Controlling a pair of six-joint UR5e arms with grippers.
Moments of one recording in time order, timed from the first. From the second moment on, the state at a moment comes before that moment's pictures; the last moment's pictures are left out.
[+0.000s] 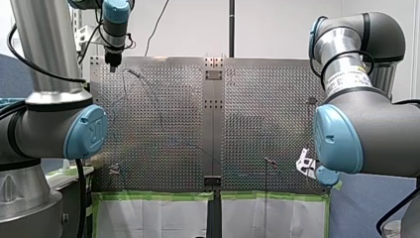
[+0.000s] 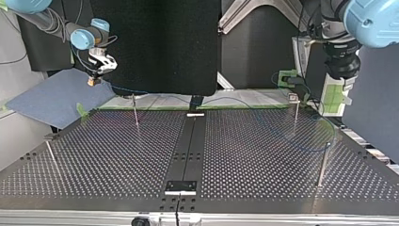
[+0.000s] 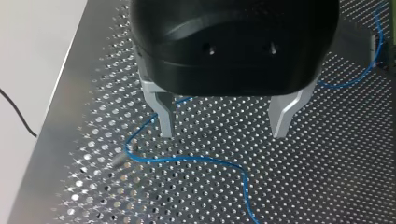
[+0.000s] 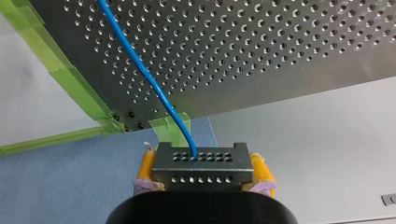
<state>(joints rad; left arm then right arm) -0.05 -1.29 -1.75 -3.73 -2.02 -1.77 1.61 -0.72 1.89 -1.01 1.59 1.88</state>
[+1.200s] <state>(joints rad) -0.05 -1.29 -1.75 -3.88 -2.14 -1.76 1.61 -0.72 1.89 -1.01 1.59 1.88</state>
